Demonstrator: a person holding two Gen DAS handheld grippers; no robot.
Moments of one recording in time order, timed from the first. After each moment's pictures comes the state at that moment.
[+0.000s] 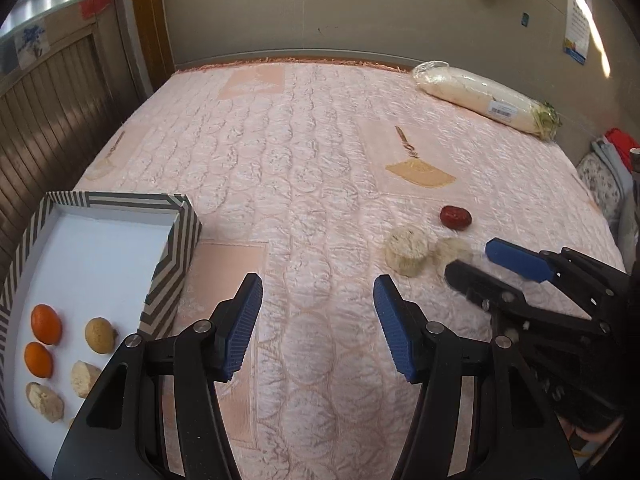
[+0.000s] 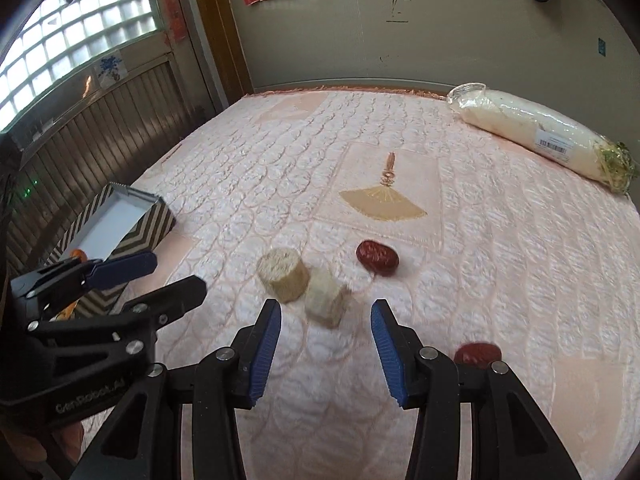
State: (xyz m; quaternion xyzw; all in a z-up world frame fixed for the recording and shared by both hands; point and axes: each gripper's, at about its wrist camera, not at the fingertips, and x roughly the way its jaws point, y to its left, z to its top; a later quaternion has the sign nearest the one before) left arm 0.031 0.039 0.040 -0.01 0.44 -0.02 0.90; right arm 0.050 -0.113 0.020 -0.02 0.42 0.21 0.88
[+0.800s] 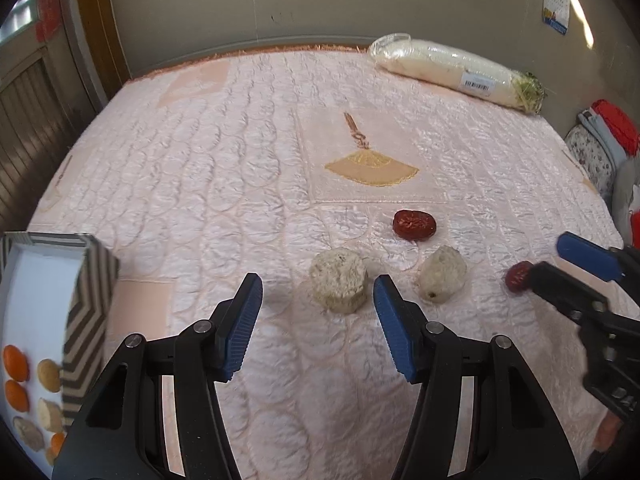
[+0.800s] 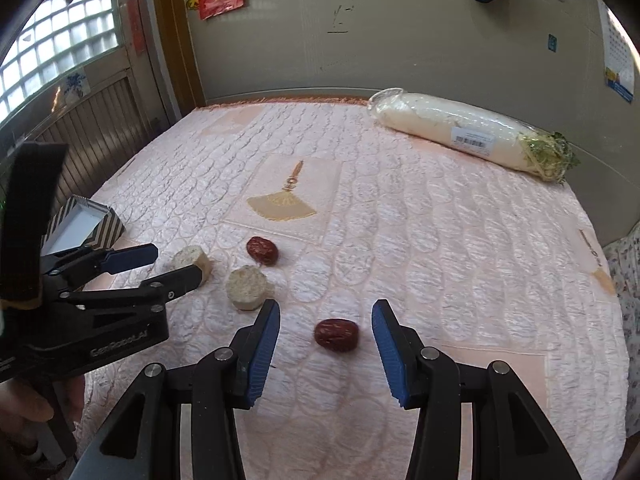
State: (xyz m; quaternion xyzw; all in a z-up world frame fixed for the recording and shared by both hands) left arm 0.069 -0.011 0.017 0.03 0.46 -0.06 0.88; right arm 0.038 -0.183 0.038 -0.03 0.41 0.14 0.90
